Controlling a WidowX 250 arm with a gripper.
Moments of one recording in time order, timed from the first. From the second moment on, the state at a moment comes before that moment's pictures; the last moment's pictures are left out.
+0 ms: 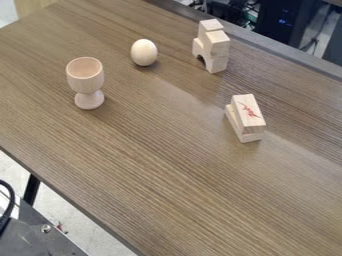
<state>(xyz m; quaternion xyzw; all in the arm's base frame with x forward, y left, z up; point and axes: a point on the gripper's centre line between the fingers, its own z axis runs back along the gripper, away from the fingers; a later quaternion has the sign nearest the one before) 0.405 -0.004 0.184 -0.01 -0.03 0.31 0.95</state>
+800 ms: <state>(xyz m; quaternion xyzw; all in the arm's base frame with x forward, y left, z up) 0.362 -0.022 0.135 -0.01 0.02 0.31 0.95</state>
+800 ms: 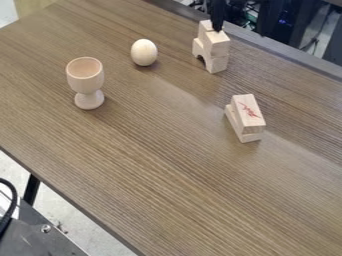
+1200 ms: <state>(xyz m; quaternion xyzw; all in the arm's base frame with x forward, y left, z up) 0.351 -0.055 0.114 -0.04 -0.01 0.36 0.93</state>
